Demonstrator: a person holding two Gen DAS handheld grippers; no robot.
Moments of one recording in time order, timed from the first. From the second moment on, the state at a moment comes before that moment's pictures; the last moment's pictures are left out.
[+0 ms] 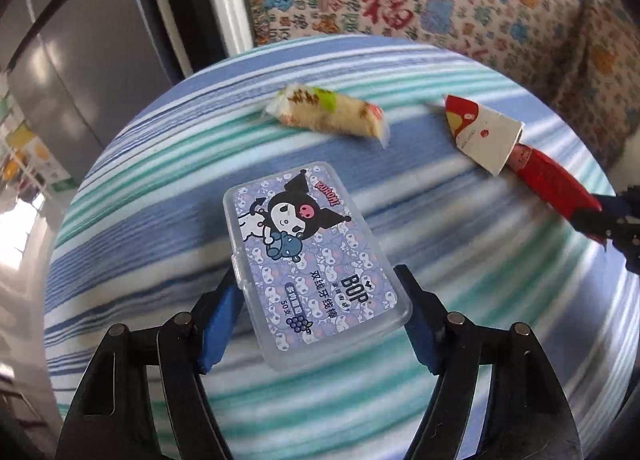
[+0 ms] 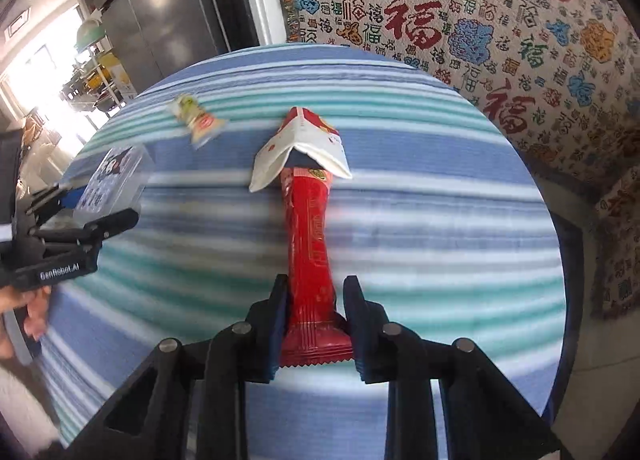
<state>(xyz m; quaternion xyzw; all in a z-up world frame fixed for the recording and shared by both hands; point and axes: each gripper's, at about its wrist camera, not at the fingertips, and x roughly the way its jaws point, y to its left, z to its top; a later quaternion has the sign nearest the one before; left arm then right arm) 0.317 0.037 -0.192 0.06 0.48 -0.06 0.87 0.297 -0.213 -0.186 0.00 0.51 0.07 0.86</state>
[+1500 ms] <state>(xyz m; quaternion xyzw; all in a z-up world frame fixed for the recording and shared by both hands) 0.247 0.106 -0.204 0.01 0.46 -0.01 0.89 0.213 -0.191 -0.207 -0.02 0.45 0.05 0.89</state>
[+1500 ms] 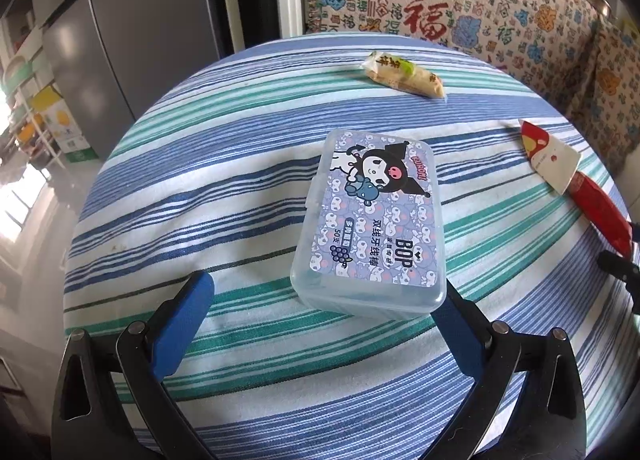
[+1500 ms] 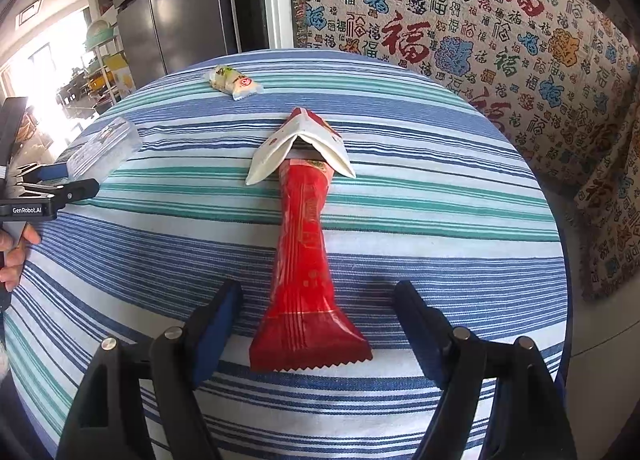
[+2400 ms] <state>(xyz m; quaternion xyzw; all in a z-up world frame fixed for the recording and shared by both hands) 0.246 0.103 -0.202 0.01 0.47 -0.01 0.88 0.206 -0.185 -0.189 -0.01 0.48 0.05 0.88</state>
